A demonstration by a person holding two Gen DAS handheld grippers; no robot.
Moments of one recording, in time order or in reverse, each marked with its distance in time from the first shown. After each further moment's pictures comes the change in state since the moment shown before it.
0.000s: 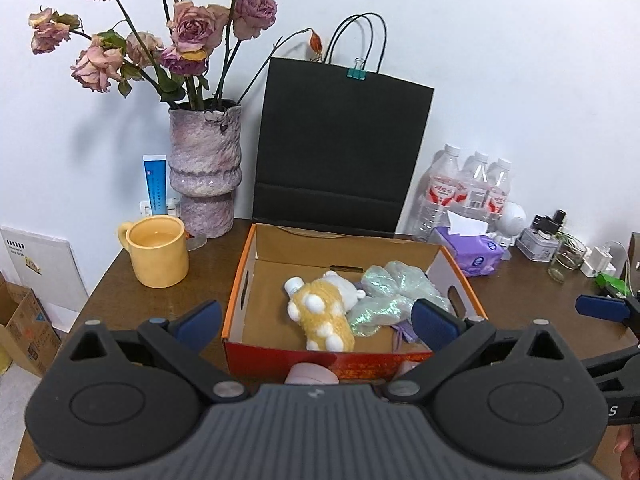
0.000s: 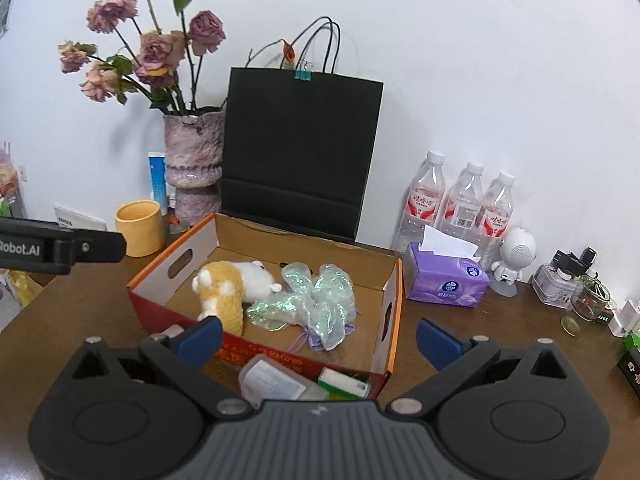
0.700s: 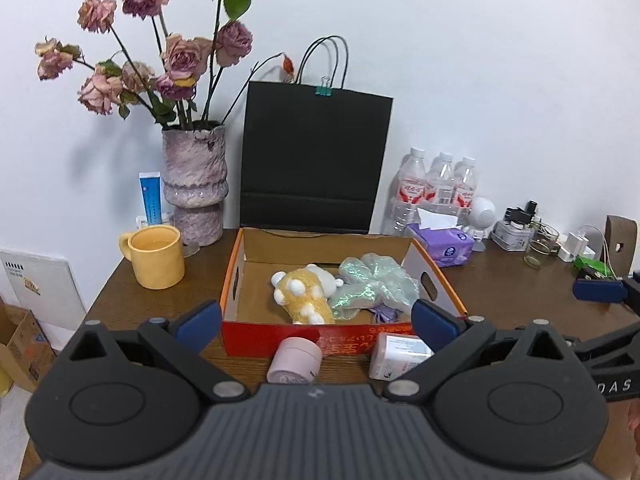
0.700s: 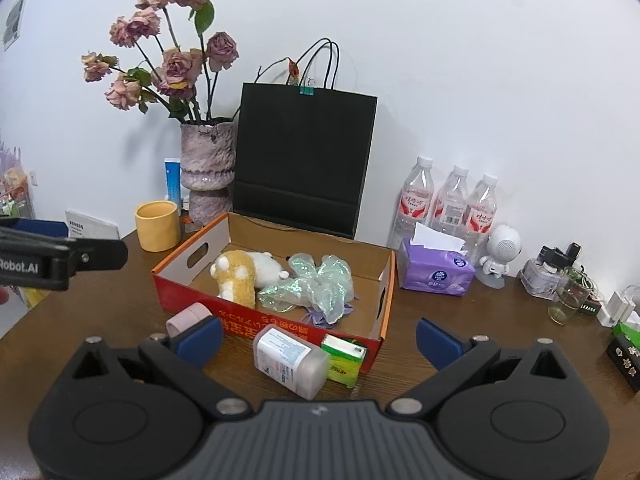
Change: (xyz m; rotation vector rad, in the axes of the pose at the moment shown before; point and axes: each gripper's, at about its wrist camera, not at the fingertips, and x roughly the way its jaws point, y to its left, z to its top) left arm -0.056 -0.013 -0.040 0.069 -0.077 -0.034; right arm -0.061 0.001 -0.032 -0.002 -0.046 0.003
